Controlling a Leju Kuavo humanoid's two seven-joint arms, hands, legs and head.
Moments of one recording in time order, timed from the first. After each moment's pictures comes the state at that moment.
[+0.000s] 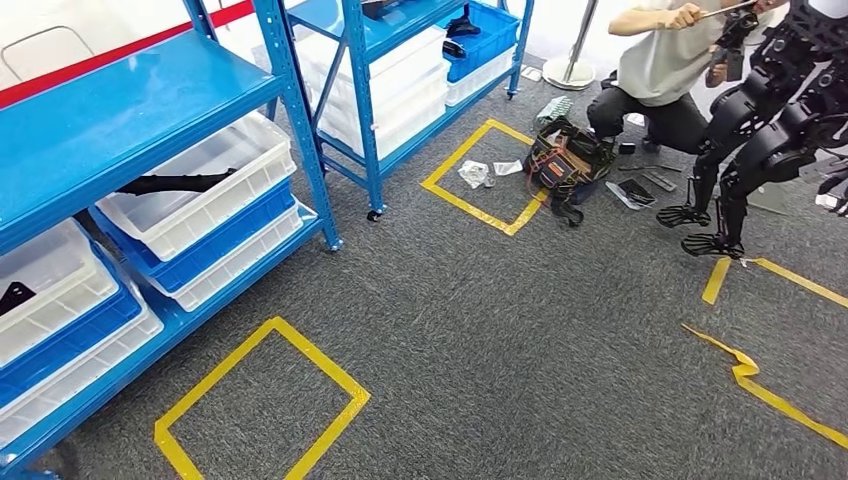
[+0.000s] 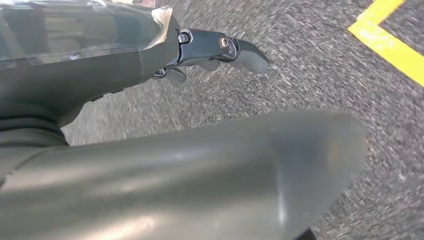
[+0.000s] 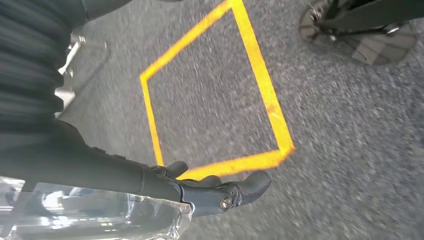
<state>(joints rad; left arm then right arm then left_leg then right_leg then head) -0.12 -0.19 1.40 -0.19 -1.19 0.20 -0.25 -0.07 -0.01 0.44 -0.16 0.25 -0.25 0.18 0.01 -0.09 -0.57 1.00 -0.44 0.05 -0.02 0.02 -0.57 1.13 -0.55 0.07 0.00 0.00</state>
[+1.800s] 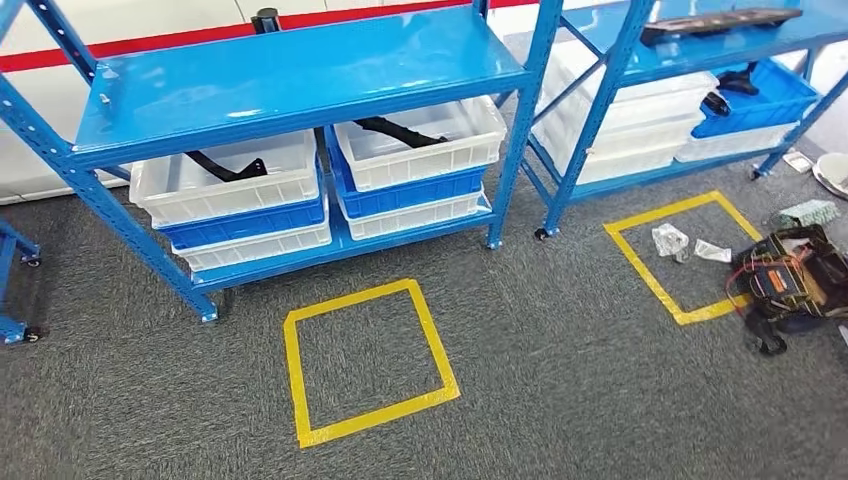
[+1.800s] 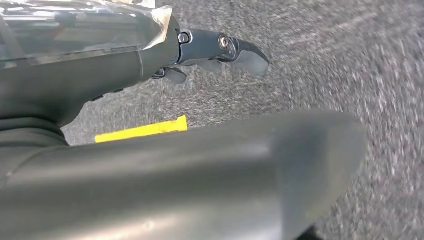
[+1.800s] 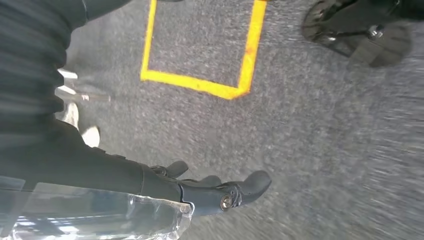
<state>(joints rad) -0.12 -0.19 1.40 -0.19 -1.19 0.21 -0.25 -0.07 0.00 0.41 -0.16 0.24 -0.25 0.19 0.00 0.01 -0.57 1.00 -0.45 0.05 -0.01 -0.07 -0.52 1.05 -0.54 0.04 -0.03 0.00</state>
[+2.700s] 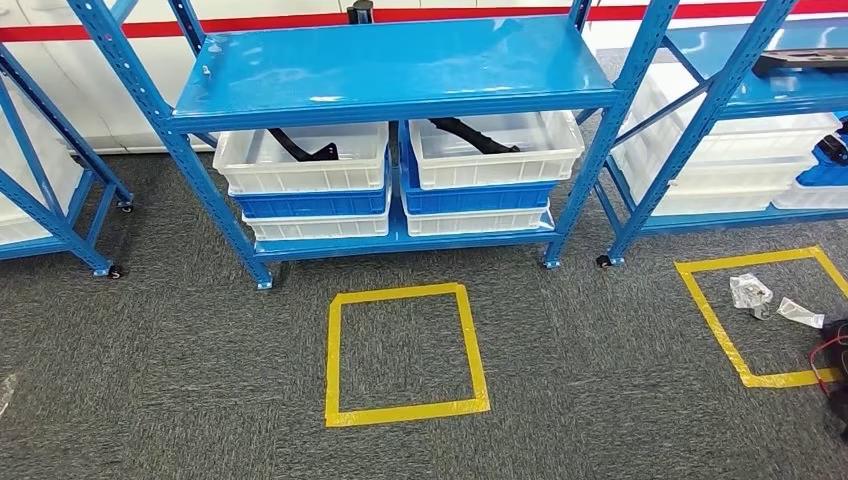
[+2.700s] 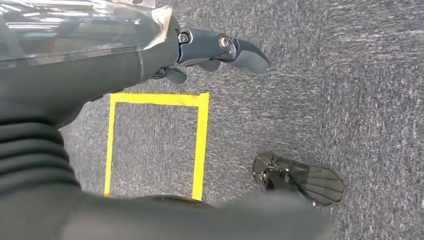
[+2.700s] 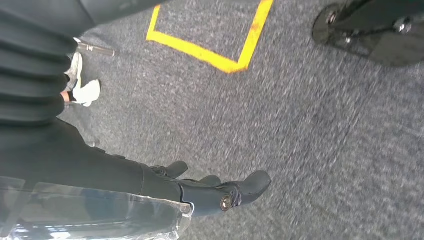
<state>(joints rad) -0.12 -0.20 1.40 -0.19 -1.18 0.24 -0.20 -0.07 0.00 0.41 -0.16 0.24 -0.23 0.20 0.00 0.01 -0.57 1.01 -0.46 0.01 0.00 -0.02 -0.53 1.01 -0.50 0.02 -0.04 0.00</state>
